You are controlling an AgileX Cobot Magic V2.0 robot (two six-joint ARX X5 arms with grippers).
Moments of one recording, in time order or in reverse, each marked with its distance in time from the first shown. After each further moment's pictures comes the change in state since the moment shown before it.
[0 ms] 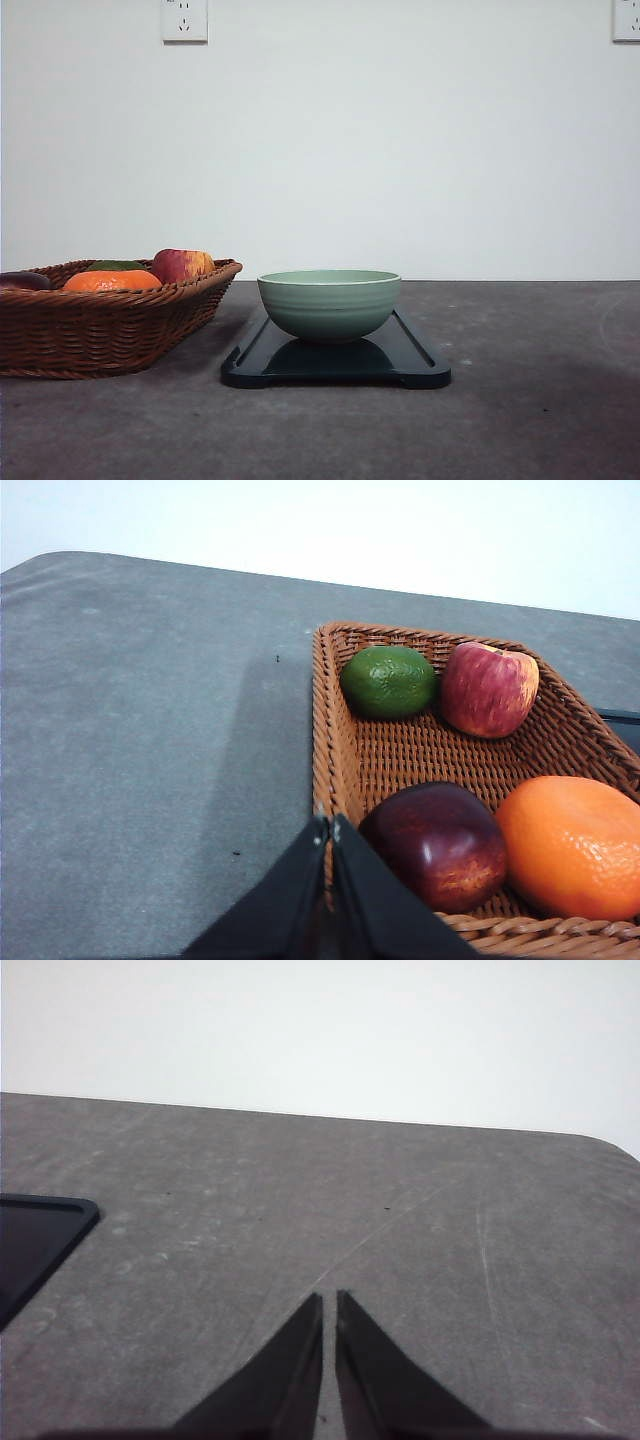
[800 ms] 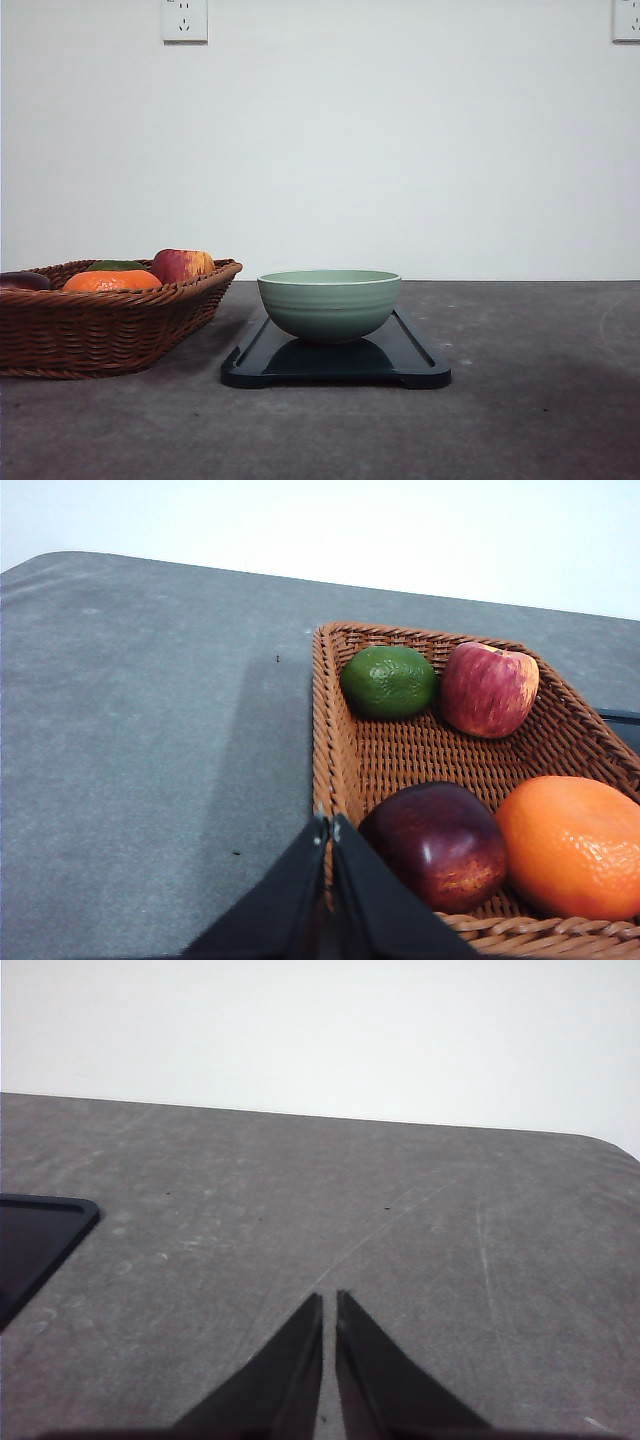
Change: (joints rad) left_arx 0.000 0.000 0.000 0.000 0.000 0.000; right_arx 0.000 0.000 0.000 0.000 0.000 0.000
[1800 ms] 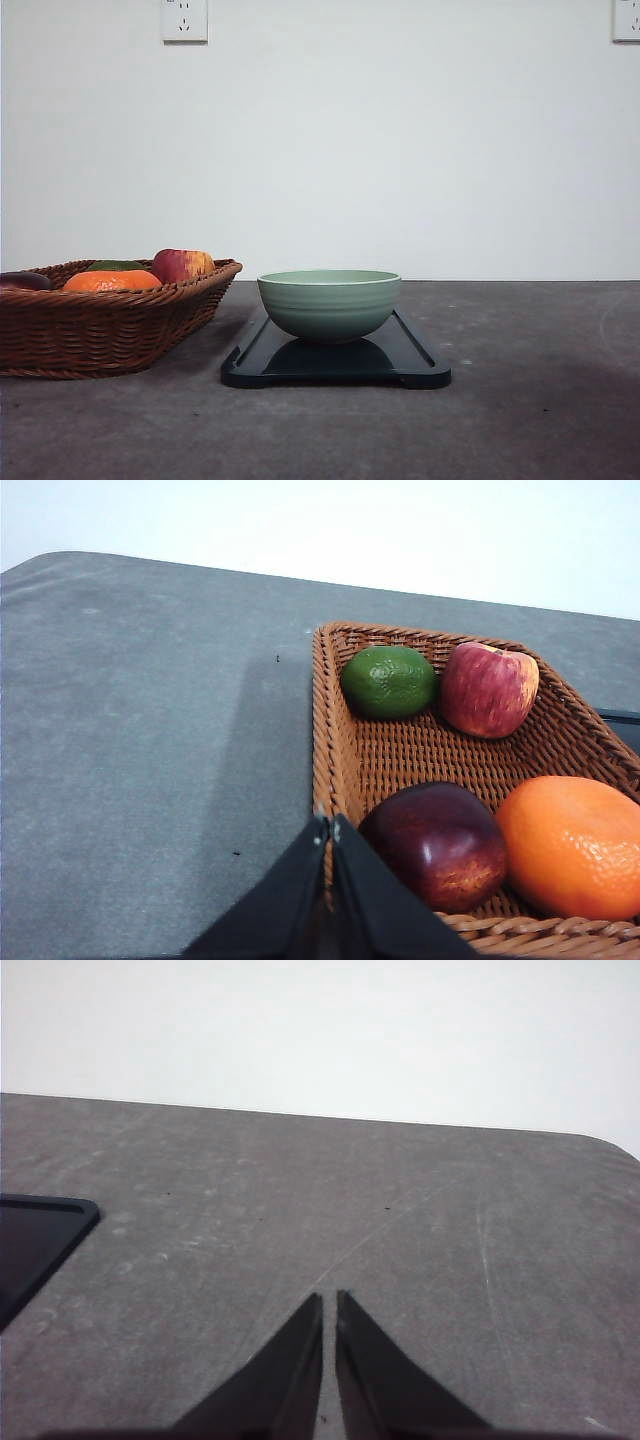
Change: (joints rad) left_arx 0.000 0.000 0.000 0.000 0.000 0.000; right_arx 0.000 0.000 0.000 0.000 0.000 0.001
